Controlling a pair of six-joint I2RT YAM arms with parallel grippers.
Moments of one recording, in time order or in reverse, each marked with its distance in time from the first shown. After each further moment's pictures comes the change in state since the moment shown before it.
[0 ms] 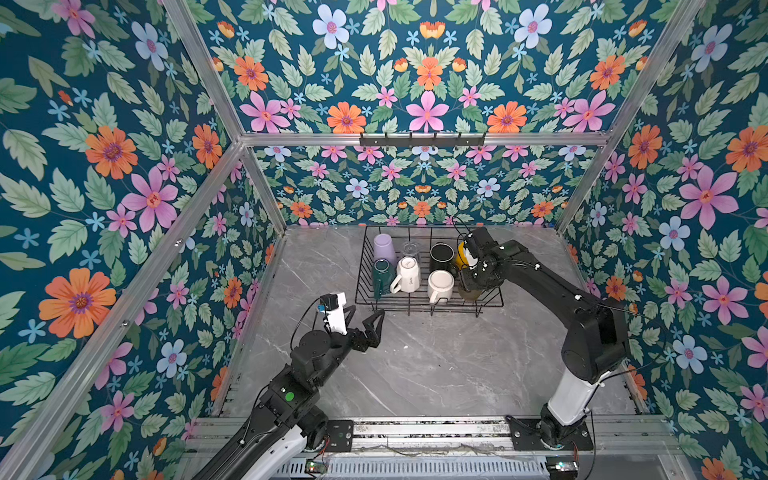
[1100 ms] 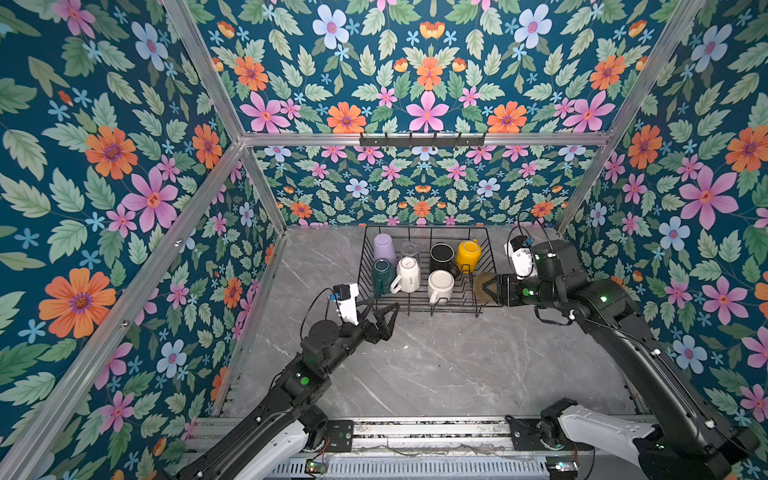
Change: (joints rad) left arm 0.000 0.145 0.002 0.218 0.126 -0.077; right arm 0.000 -0.641 -0.155 -0.054 -0.192 0.102
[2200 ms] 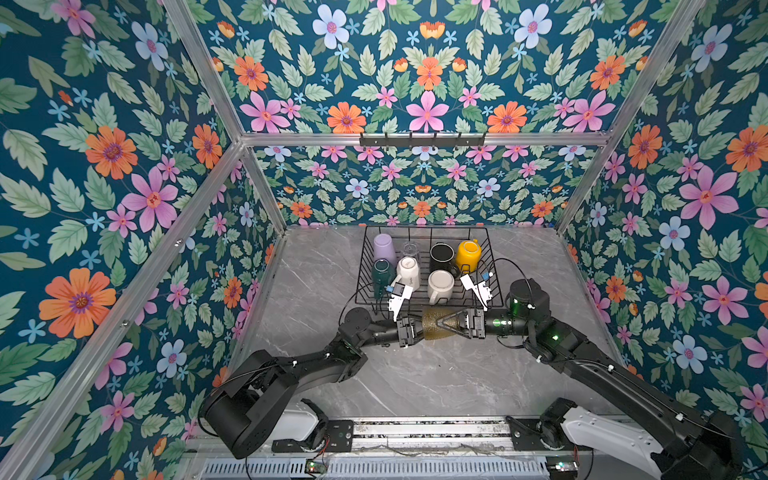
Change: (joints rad) left arm -0.029 0.749 -0.011 0.972 0.758 -0.489; right arm 0.173 -0.177 -0.617 0.936 -0.665 0.497
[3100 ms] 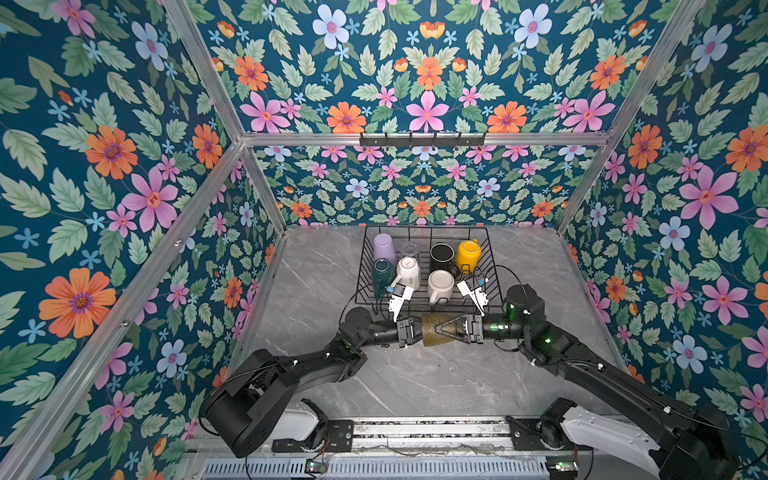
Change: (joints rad) left arm -0.010 0.006 0.000 0.005 0.021 0.007; right arm 0.014 0.033 -0.103 0.156 -0.063 0.003
